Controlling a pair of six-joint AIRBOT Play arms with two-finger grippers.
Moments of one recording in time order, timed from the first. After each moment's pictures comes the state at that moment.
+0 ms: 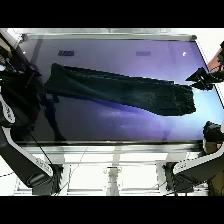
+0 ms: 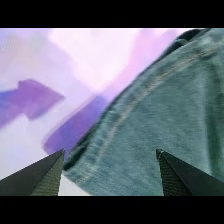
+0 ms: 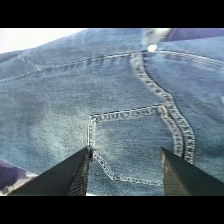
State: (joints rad) left arm 0.47 -2.07 2.02 1.03 -1.19 -1.66; right arm -0.55 -1.75 1.77 -0.96 1.47 1.42
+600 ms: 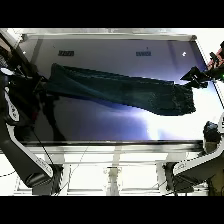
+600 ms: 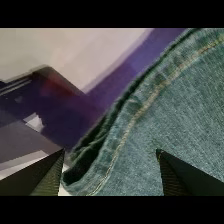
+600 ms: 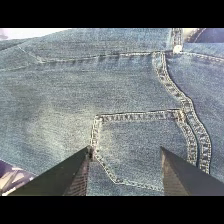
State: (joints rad) left arm 0.44 -2.15 2.02 1.00 -1.23 -1.63; right arm -0.49 -1.75 1.77 -0.99 1.45 1.42
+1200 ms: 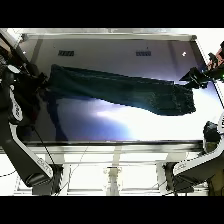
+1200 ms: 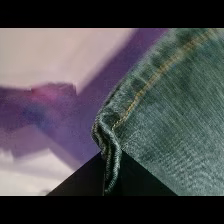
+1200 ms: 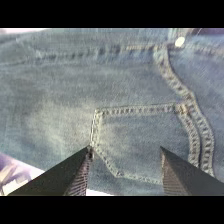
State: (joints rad) left arm 0.39 -2.13 2.02 1.10 -1.25 -1.62; right arm -0.48 -1.75 1.77 -1.00 1.48 1.42
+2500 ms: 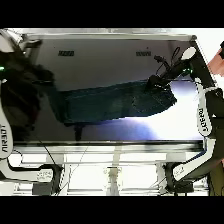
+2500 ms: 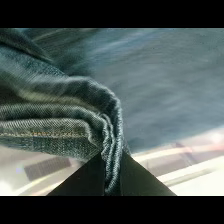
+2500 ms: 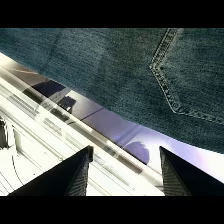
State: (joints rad) left arm 0.00 -1.50 1.78 1.35 -1.66 -1.30; right arm -0.03 -1.75 1.77 -0.98 1.73 1.37
